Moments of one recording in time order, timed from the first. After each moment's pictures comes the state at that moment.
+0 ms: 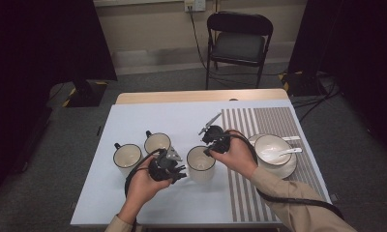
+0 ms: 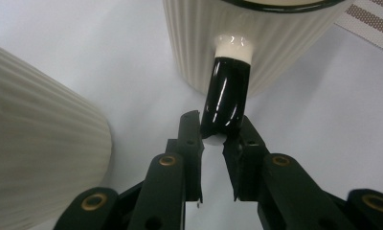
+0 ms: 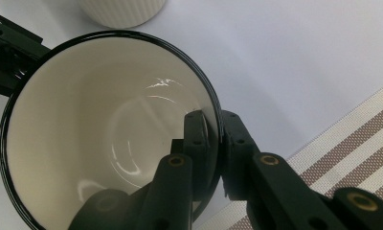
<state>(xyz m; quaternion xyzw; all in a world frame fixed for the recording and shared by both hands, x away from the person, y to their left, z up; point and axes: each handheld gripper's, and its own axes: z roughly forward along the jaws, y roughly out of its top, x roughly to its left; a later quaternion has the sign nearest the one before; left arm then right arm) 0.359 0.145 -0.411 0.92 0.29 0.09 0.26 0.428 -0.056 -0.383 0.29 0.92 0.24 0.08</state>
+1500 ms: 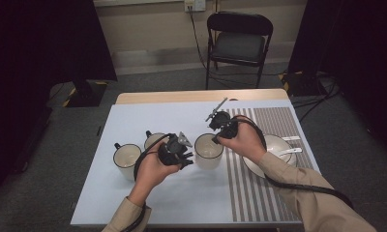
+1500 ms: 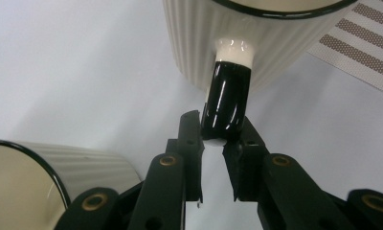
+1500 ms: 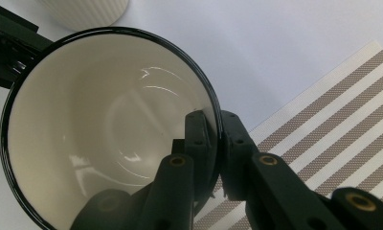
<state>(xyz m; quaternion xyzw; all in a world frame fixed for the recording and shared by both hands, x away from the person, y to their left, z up) 0.391 0.117 -0.381 0.93 0.27 0.11 0.24 0.452 -0.076 -0.351 0.29 0.93 0.21 0.10</state>
